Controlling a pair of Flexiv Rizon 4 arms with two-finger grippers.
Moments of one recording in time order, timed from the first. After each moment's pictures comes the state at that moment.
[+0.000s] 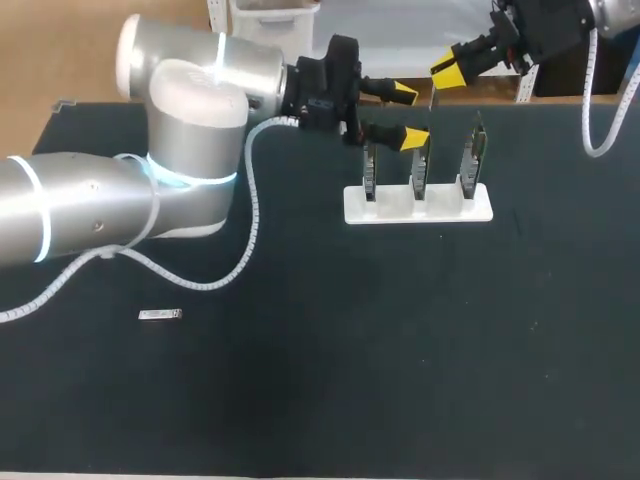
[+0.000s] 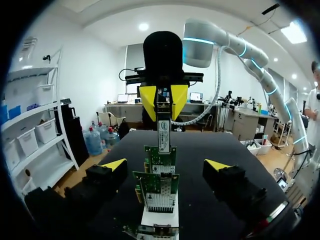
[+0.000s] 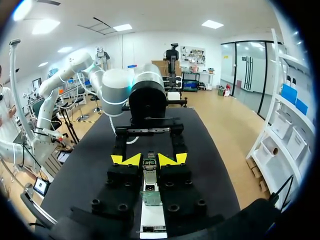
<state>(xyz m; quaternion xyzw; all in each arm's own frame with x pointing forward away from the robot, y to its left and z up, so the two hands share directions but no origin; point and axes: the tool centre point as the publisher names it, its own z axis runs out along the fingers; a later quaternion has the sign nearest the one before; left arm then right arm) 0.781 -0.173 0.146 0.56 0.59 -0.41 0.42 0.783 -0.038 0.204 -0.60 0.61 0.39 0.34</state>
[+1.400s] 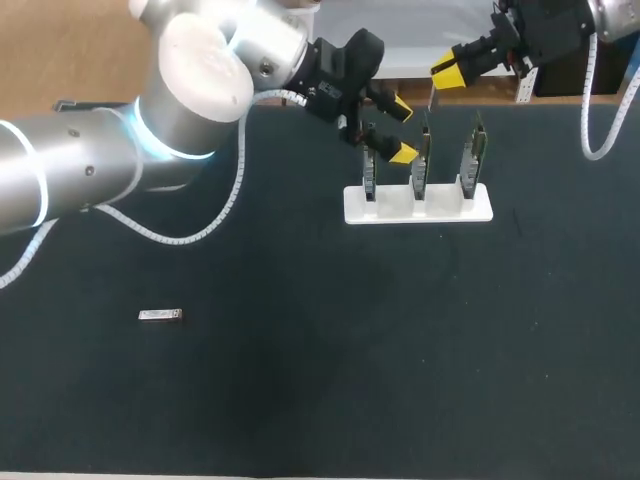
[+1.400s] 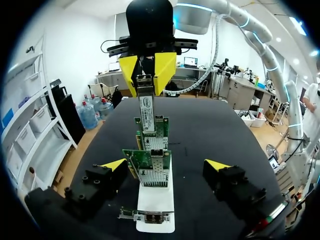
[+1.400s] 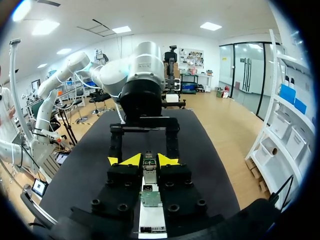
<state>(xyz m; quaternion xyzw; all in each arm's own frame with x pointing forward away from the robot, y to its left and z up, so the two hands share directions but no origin) 0.769 -0.157 0.125 0.64 0.63 -0.32 0.31 0.786 -0.038 0.201 -0.59 0.61 0.39 0.35</state>
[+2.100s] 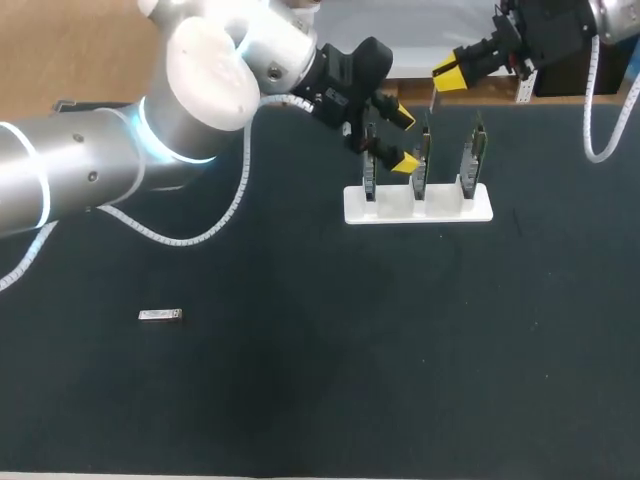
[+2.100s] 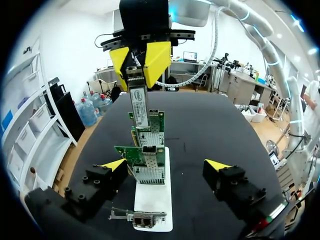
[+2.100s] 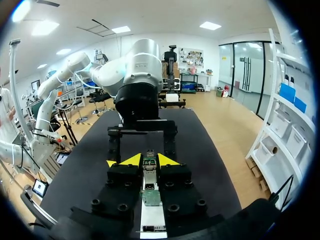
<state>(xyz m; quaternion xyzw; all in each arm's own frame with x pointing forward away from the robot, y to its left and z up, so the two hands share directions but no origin) 0.762 -0.161 0.114 0.65 0.63 -0.31 0.29 0.783 -0.040 0.200 -0.59 0.61 0.39 0.35</state>
